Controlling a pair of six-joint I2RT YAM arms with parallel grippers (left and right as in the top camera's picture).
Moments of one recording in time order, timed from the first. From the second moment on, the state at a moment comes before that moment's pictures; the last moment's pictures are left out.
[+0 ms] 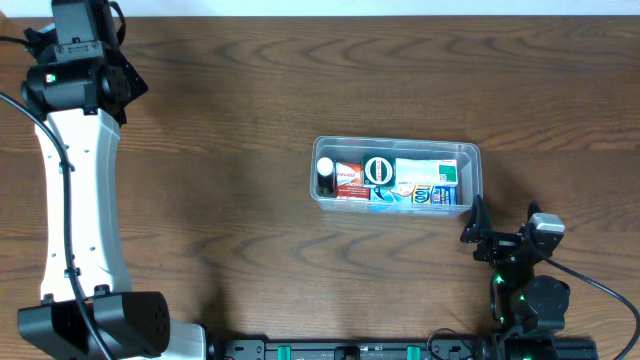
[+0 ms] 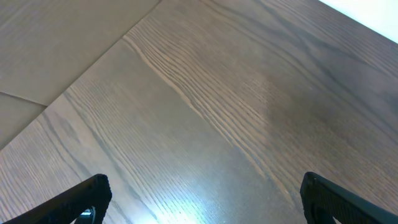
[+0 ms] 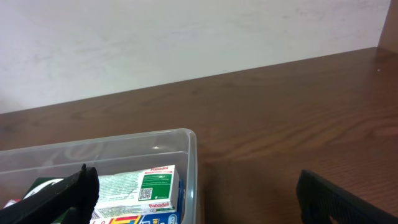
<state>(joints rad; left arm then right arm) 0.15 1.65 1.78 -1.12 -0.51 -0.44 -0.01 0.04 0.01 -0.07 0.03 0.22</state>
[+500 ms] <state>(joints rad) 0.14 1.56 1.72 -1.12 -0.50 -0.44 -0.01 0.04 0.01 -0.07 0.03 0.22</state>
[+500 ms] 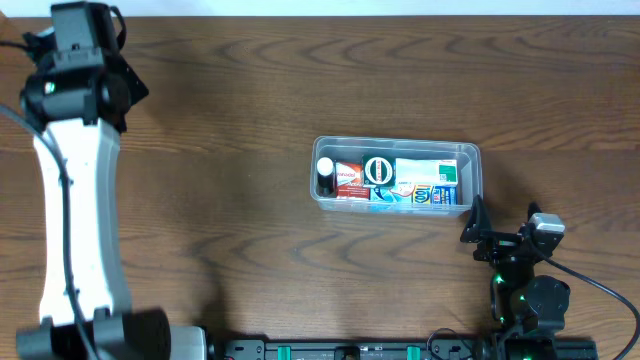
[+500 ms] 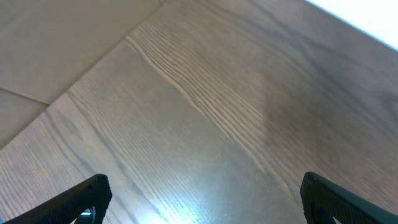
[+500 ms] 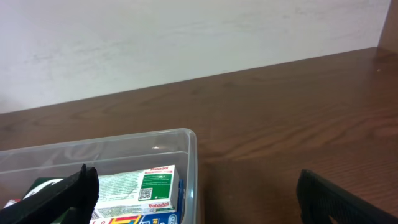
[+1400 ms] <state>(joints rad) 0.14 0.31 0.58 -0.66 -0.46 -0.57 -0.02 0.04 0.01 -0.07 0.03 0.22</state>
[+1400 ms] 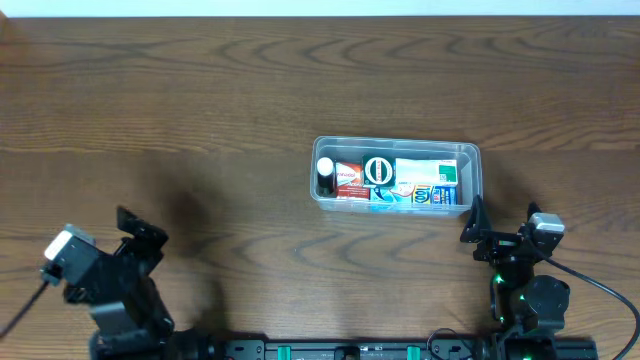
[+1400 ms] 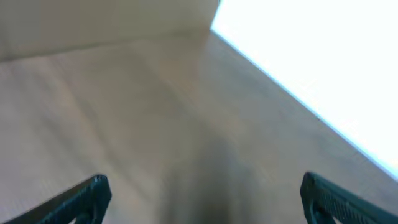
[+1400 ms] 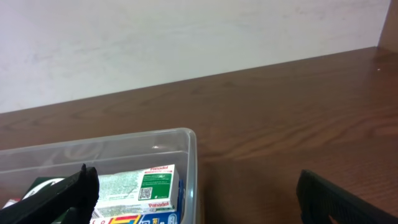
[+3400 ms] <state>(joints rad) 0.09 0.01 0.02 -0.10 -0.21 -0.29 -0.02 0.04 0.01 -0.07 0.03 0.22</state>
